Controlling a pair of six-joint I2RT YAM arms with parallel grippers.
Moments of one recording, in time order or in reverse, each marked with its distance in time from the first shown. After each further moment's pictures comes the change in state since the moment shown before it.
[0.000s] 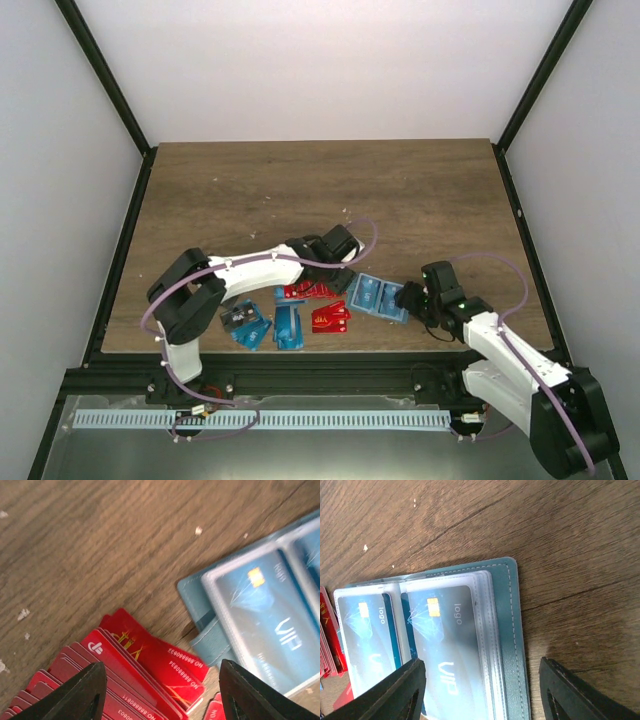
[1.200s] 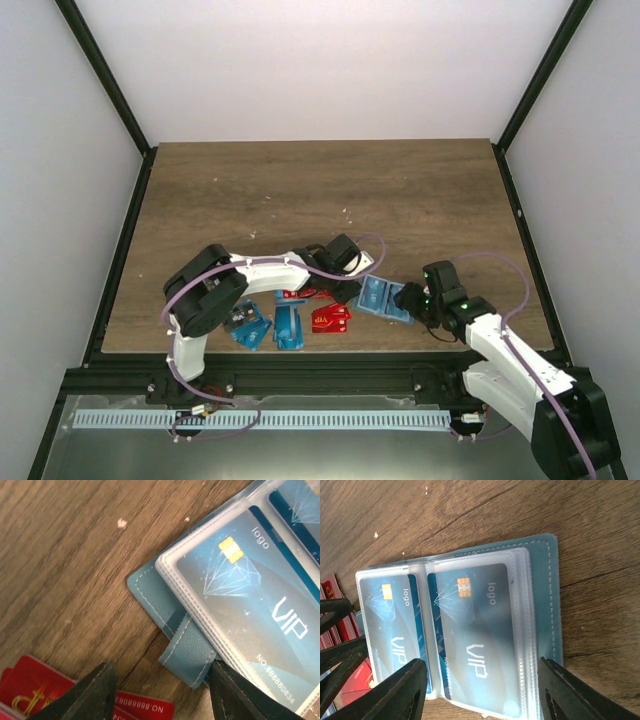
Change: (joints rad) left arm -0.005 0.098 -0.088 0.213 0.149 0.141; right arm 0.000 -0.048 0.024 -0.078 -0.033 -0.023
